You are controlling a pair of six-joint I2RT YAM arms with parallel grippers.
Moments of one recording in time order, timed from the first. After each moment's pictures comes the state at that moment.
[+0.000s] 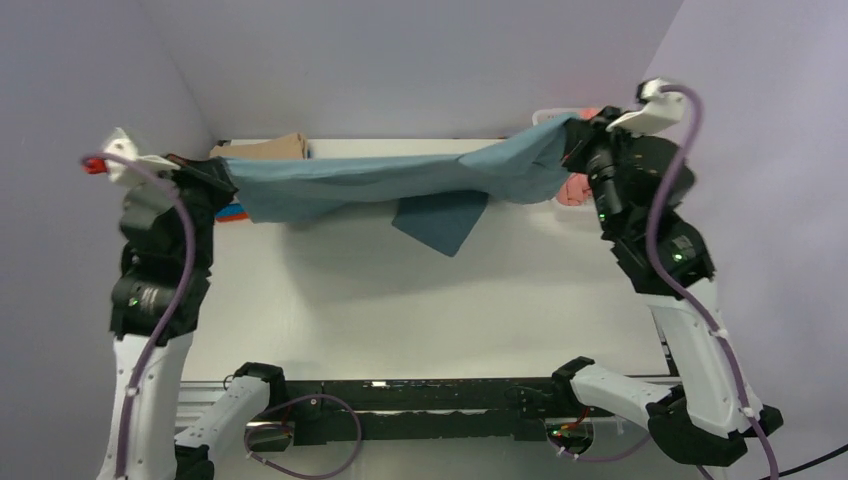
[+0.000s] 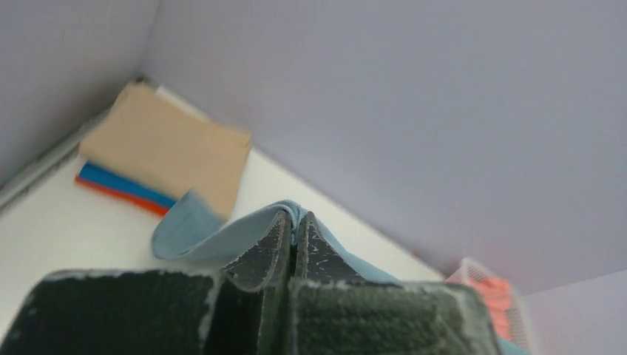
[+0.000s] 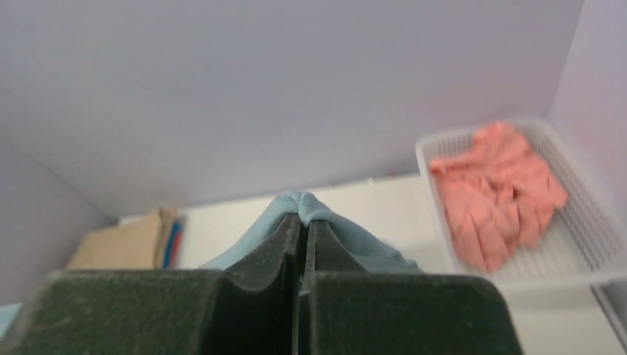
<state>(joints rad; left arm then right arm) -0.15 0.85 1.35 -0.57 -0.42 -0.64 0.49 1.05 1.57 -0.50 0.48 0.28</state>
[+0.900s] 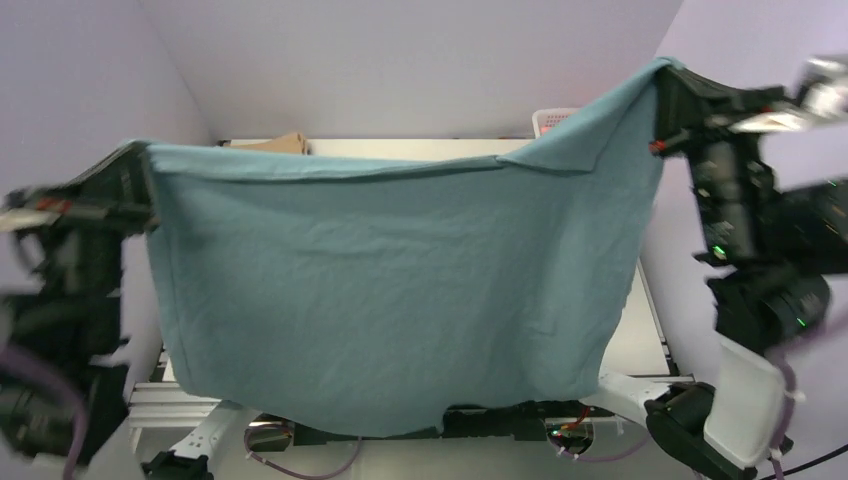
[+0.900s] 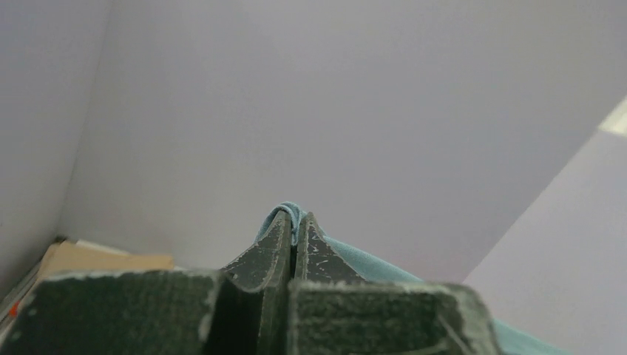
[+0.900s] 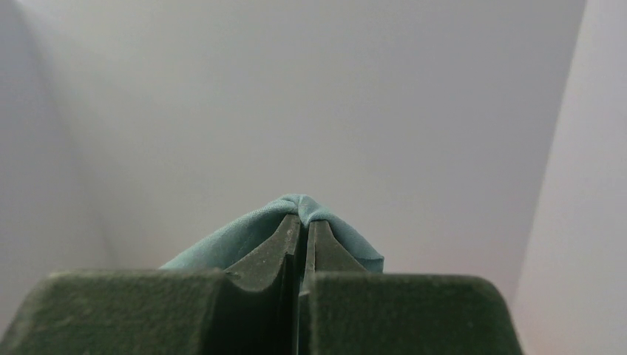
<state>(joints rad) -0.15 0.76 1.90 -0.65 -0.20 -0.46 0.49 1.07 2.16 -0.56 0.22 -0.05</state>
